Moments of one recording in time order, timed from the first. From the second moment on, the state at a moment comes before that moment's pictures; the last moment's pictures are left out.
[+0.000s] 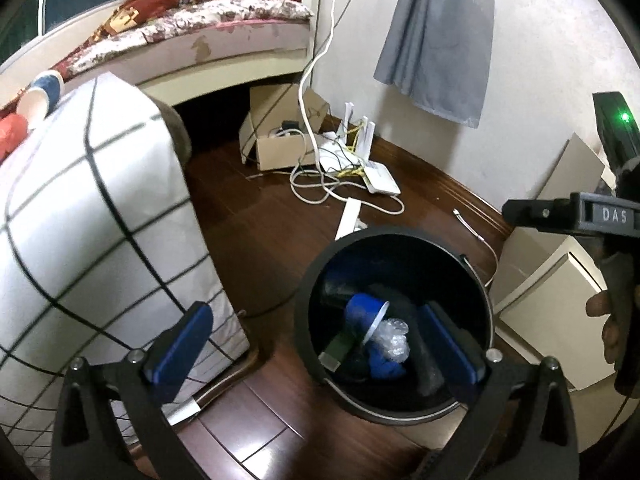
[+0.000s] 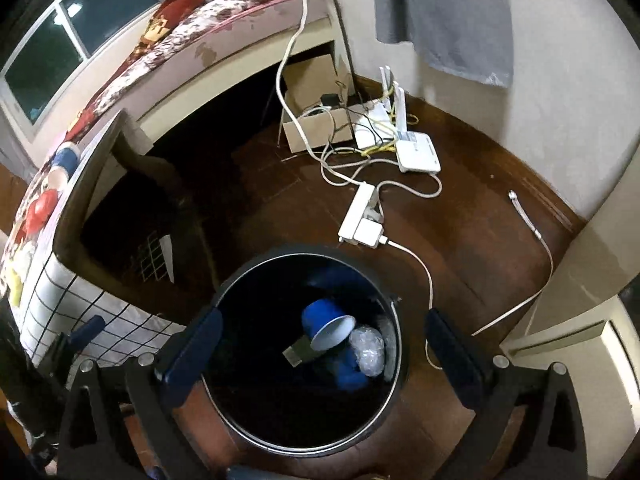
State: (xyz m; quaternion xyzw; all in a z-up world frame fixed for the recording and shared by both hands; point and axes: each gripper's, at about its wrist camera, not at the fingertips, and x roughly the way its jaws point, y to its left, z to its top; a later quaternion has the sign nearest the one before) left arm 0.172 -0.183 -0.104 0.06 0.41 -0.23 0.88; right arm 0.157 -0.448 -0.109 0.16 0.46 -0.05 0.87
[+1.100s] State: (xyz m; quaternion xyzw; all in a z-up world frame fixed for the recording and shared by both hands) left arm 0.160 -0.079 -0.026 0.03 0.33 -0.13 0.94; right arm 0.164 -0.322 -0.022 0.02 0.39 0.02 0.92
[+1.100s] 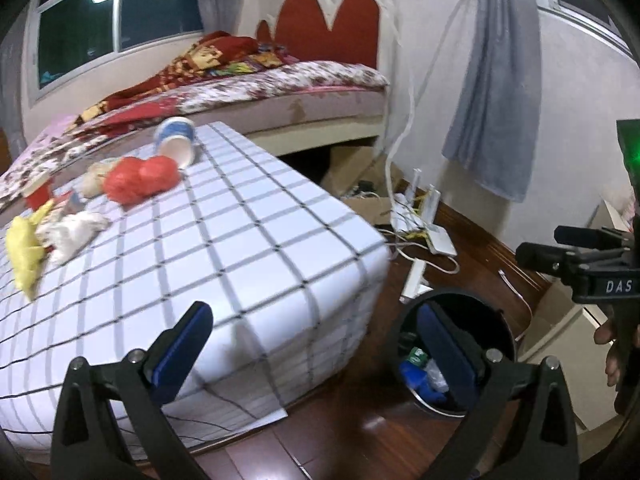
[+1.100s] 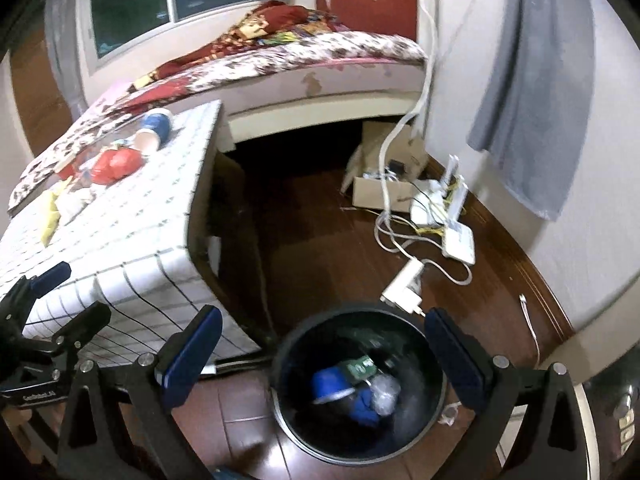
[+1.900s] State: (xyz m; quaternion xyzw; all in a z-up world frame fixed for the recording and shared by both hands) left arm 0.169 0.148 -0.002 -0.04 0.30 0.08 0.95; right arm 0.232 -0.108 0.011 -0.06 0.33 0.17 0.93
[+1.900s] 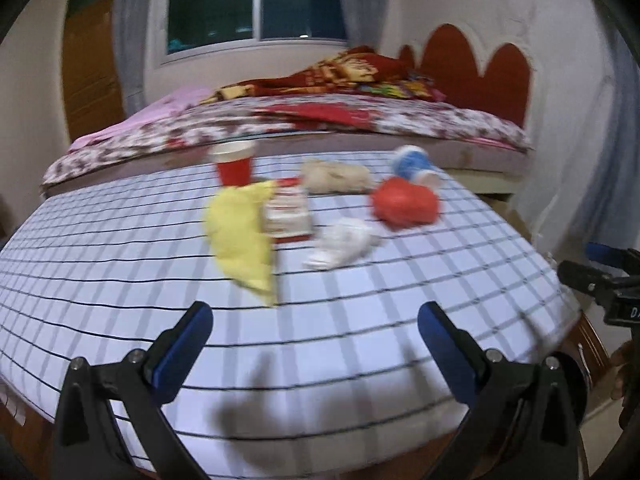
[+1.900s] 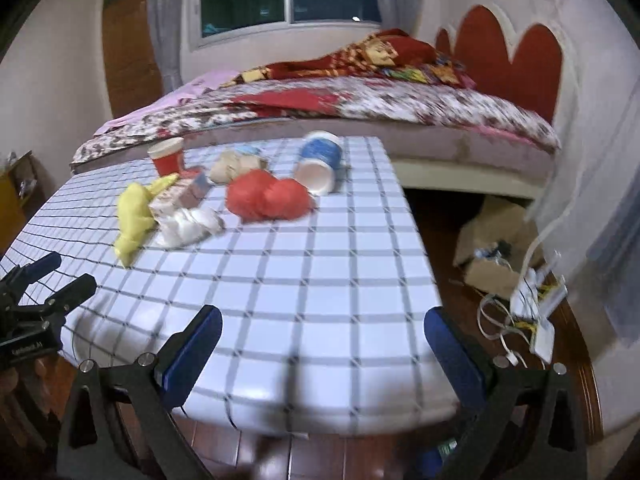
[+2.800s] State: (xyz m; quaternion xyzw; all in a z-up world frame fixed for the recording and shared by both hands) left arm 0.277 0.241 -0.038 -0.10 0.36 0.08 0.92; right arm 0.361 0.020 -0.016 -0.07 0.37 0.21 0.90
